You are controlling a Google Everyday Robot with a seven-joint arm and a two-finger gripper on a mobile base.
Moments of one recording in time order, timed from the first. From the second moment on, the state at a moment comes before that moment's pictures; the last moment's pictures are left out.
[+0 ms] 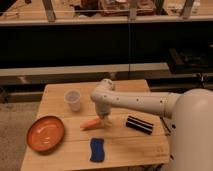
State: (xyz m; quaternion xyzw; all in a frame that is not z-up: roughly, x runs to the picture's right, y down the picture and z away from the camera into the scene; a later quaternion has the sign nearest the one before) arm -0.022 0.171 0.839 -0.32 -0.07 -0.13 0.94
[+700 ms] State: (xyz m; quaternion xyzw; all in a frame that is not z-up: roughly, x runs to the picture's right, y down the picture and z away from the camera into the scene) arm -0.051 0.163 0.808 -0.31 -0.07 -0.16 0.94
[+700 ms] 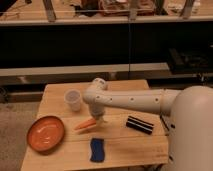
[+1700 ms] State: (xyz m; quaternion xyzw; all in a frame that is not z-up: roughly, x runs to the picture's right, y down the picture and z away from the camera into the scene) arm -0.106 0.154 0.773 -0.29 -0.08 -0.20 0.93
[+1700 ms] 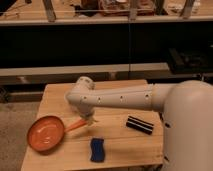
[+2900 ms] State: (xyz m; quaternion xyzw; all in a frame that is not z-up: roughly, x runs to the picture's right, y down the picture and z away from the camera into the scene) arm -0.191 0.171 0.741 -0.26 -0.09 -0.25 0.93
